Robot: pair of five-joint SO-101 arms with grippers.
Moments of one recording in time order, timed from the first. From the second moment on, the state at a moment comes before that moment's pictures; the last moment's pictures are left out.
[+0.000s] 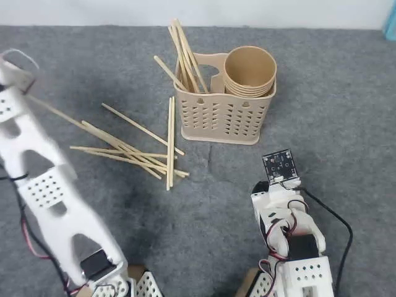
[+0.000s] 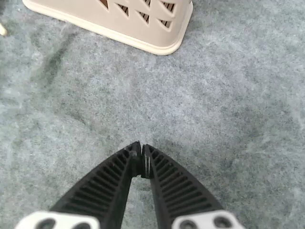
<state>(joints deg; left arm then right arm) -38.6 52.8 -87.9 98.7 37.3 -12.0 -95.1 95.7 53.7 7.1</state>
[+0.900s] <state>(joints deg) -31.5 -39.9 11.2 70.6 23.6 -12.0 -95.1 95.7 53.7 7.1</state>
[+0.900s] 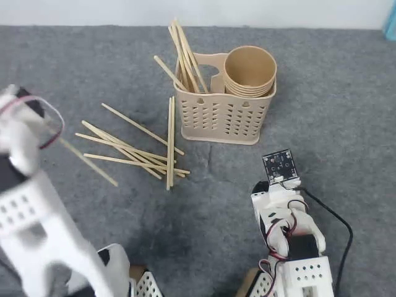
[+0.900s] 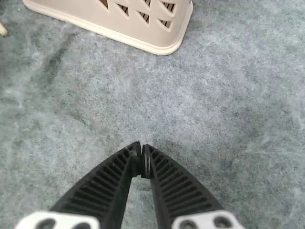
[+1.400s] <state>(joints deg) -7.6 -73.6 51.8 3.1 23.6 -12.0 -95.1 95.7 53.7 7.1</state>
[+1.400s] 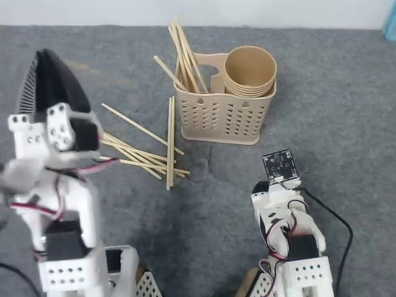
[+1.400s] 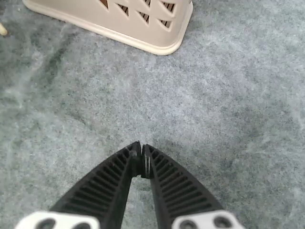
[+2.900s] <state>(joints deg) 13.0 -21.1 14.4 -4.3 20.4 -12.0 -95.1 95.7 53.7 7.1</state>
